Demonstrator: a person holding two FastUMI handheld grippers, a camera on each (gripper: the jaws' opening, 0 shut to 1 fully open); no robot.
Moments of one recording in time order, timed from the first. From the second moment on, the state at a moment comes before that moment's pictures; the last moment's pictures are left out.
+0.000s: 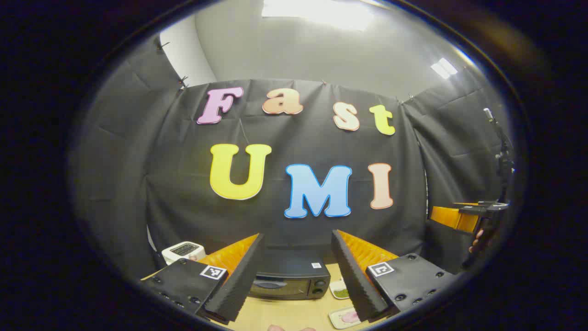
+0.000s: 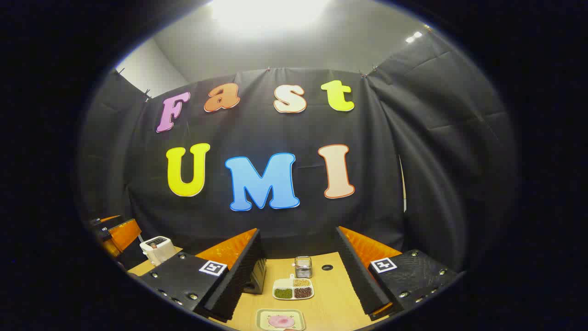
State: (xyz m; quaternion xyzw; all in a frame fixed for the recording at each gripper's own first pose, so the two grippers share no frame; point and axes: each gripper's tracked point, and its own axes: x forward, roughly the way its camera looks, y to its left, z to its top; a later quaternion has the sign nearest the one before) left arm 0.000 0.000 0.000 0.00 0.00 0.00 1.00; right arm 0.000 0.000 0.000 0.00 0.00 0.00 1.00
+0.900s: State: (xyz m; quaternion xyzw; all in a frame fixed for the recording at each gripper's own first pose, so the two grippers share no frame) left arm 0.037 0.017 0.002 -0.01 0.00 -0.01 1.00; right arm 0.024 0.010 0.005 -0.01 -0.01 0.00 1.00
